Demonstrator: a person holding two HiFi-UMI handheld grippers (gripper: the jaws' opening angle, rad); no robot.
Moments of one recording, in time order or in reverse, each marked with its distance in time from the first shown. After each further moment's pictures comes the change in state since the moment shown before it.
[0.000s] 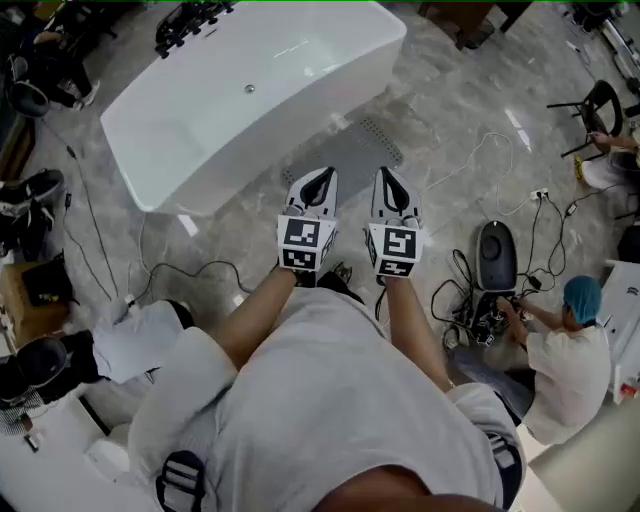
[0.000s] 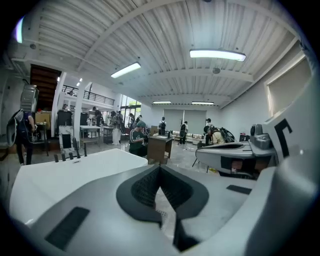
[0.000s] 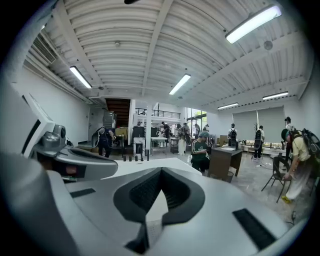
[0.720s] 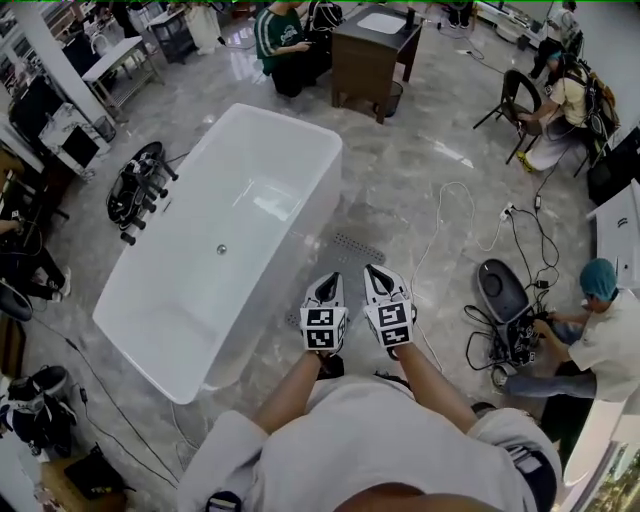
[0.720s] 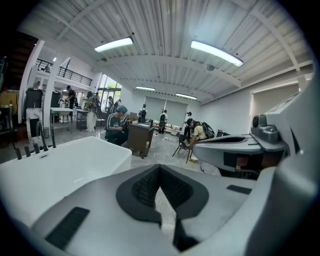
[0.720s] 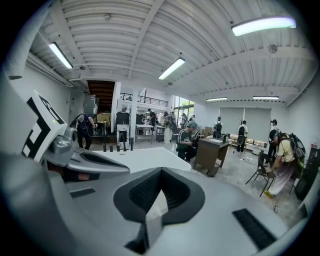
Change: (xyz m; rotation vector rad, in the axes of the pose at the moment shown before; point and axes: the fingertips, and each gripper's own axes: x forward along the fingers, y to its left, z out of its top) left arm 0.146 0.085 -0.018 -0.016 0.158 -0.298; right arm 0.149 -0.007 -0.015 0.011 0.167 -0.181
